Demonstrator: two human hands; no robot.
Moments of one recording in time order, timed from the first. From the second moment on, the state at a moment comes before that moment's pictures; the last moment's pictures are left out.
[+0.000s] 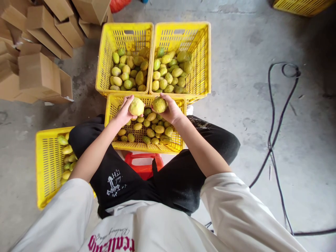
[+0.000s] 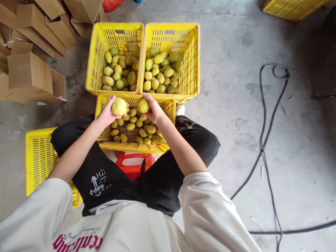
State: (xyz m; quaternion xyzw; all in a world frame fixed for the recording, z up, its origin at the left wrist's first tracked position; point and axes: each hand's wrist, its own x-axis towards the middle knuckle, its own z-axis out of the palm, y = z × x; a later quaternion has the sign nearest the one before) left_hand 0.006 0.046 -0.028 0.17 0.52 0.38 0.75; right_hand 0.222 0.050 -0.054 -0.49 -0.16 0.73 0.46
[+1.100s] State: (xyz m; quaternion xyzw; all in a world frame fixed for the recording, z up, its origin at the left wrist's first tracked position) left_hand 0.004 0.050 -0.001 0.12 0.53 0.41 0.73; right_hand 0.225 0.053 -0.055 -0.48 -0.10 0.73 0.48
